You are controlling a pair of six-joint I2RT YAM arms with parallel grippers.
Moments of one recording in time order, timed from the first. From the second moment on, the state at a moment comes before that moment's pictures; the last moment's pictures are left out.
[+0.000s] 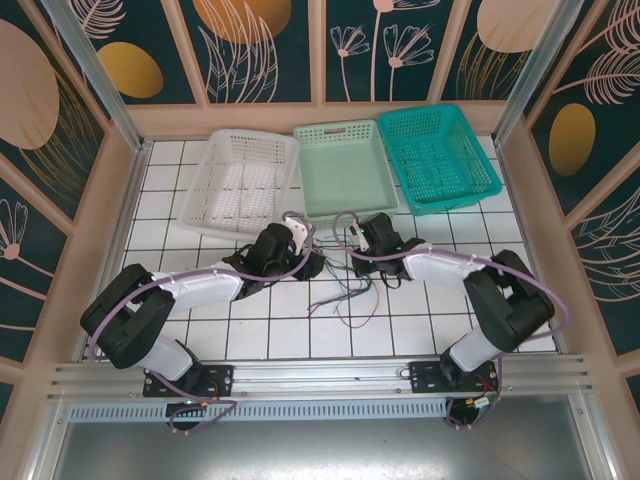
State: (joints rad) left arm -0.75 1.52 0.68 0.20 0.08 -0.29; right arm 0.64 1.49 0.72 -0.17 -0.03 0.23
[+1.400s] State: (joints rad) left arm -0.65 1.63 0.65 0.67 0.27 -0.91; right arm 0.64 1.23 0.56 -0.01 -0.05 0.13
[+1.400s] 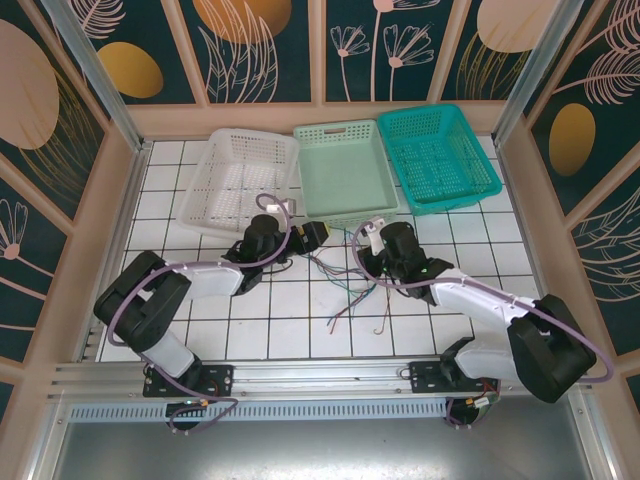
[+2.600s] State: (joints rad) left arm -0.65 1.74 0.77 0.72 0.39 -0.94; right arm 0.70 1.26 0.55 0.04 -0.02 0.13
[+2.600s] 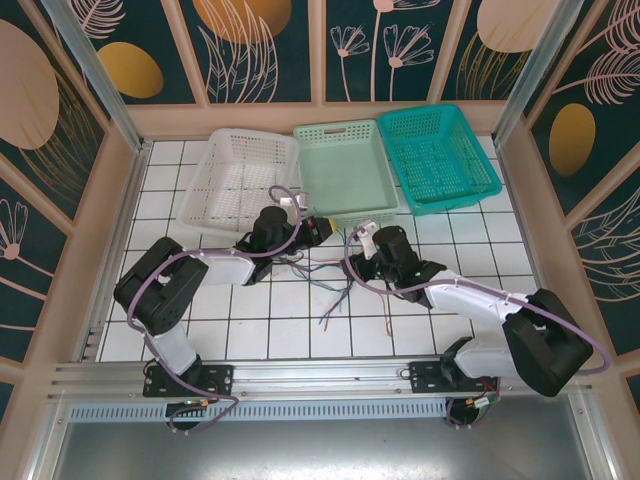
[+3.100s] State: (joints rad) left arm -0.72 1.71 0.82 0.72 0.44 -0.85; right arm 0.70 1.35 0.61 0.08 0.00 0.13
